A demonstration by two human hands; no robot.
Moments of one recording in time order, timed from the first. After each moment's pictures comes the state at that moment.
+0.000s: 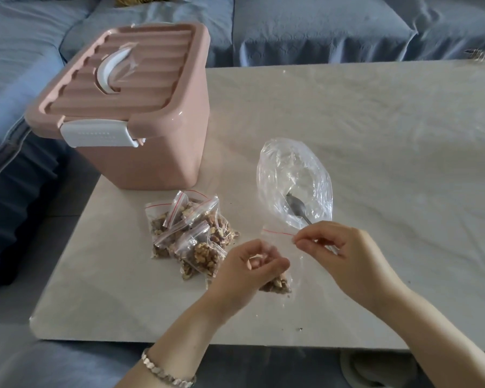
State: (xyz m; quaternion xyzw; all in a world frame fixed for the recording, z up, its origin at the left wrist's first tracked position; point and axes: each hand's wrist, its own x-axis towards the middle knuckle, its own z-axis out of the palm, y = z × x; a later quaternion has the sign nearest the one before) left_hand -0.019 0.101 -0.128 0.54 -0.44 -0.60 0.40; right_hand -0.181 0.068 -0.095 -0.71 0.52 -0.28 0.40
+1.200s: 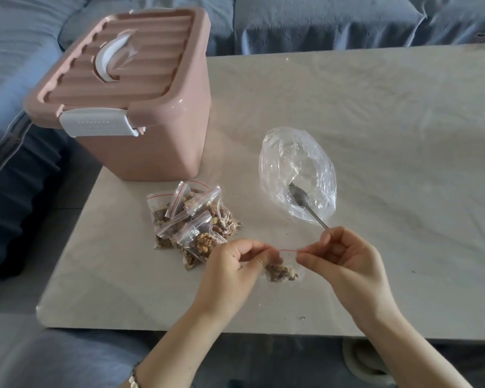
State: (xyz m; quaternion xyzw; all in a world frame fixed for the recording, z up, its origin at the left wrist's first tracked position) left_hand -0.013 0.119 -0.118 0.61 -0.52 -0.44 0.41; right_hand -0.171 0.098 -0.111 -0.41 0.50 -0.46 0.60
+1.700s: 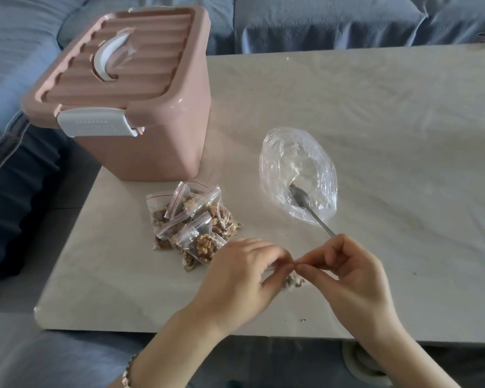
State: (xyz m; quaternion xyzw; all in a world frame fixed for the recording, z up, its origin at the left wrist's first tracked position) left_hand -0.012 0.114 -0.111 0.52 -0.78 -0.20 0.29; right_hand -0.168 0.109 -0.109 -0.53 0.53 -0.44 0.50
